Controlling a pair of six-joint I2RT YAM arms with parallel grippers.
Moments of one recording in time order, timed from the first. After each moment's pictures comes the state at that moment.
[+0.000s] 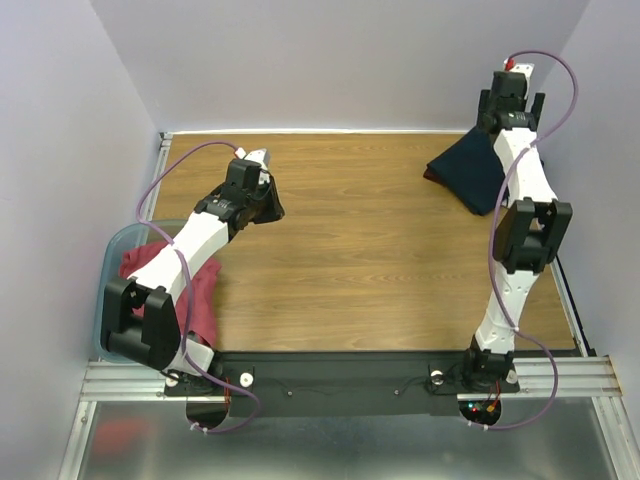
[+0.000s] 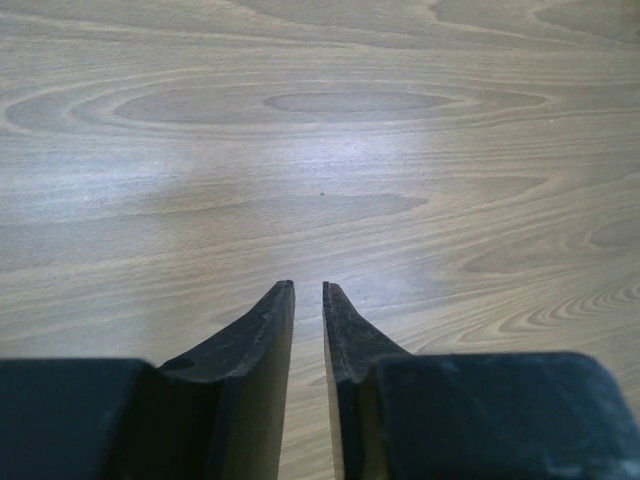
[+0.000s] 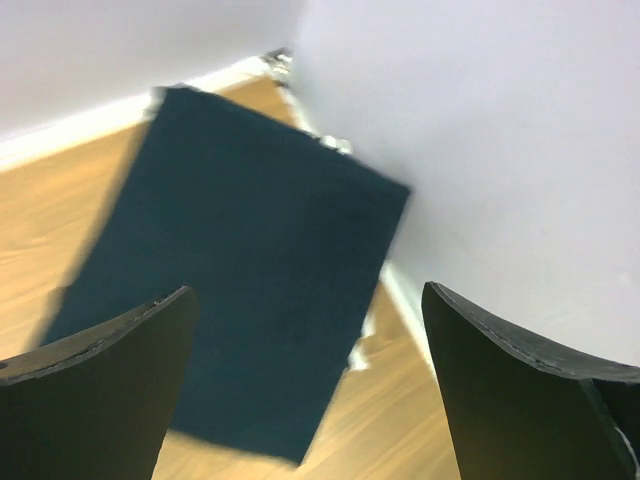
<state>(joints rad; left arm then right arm) -0.36 1.43 1.11 -0.39 0.06 -0.42 -0.08 2.15 2.14 -0.51 0.60 -0.07</state>
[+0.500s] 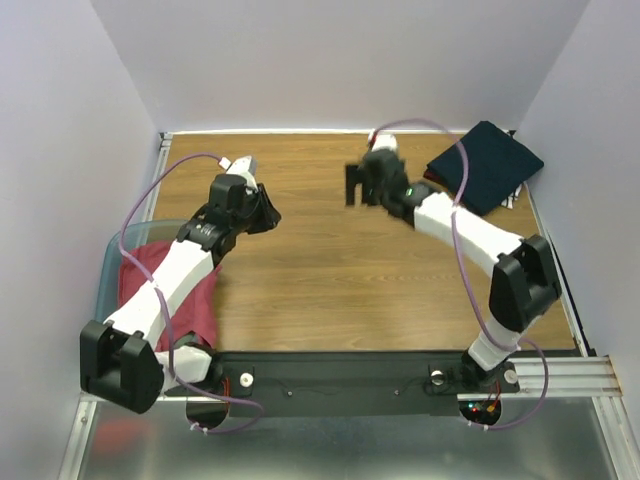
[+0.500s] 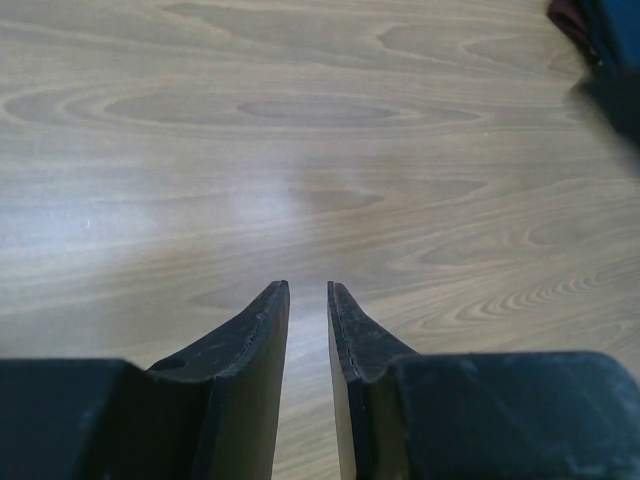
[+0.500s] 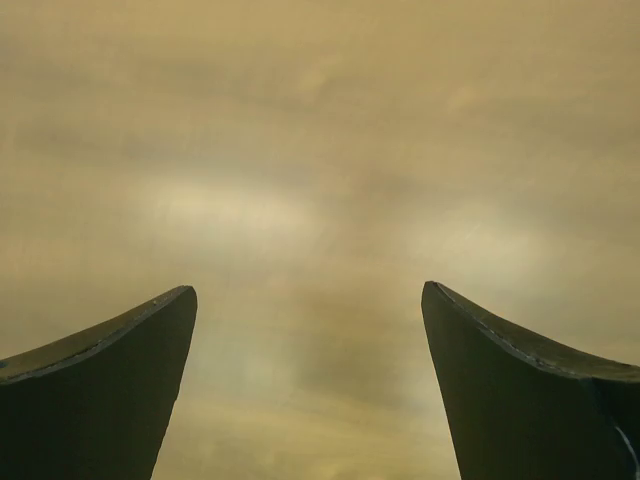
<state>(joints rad) -0.36 1.22 0.97 -0.32 0.07 -0.48 0.55 1.71 1.44 -0.36 0.37 0.32</state>
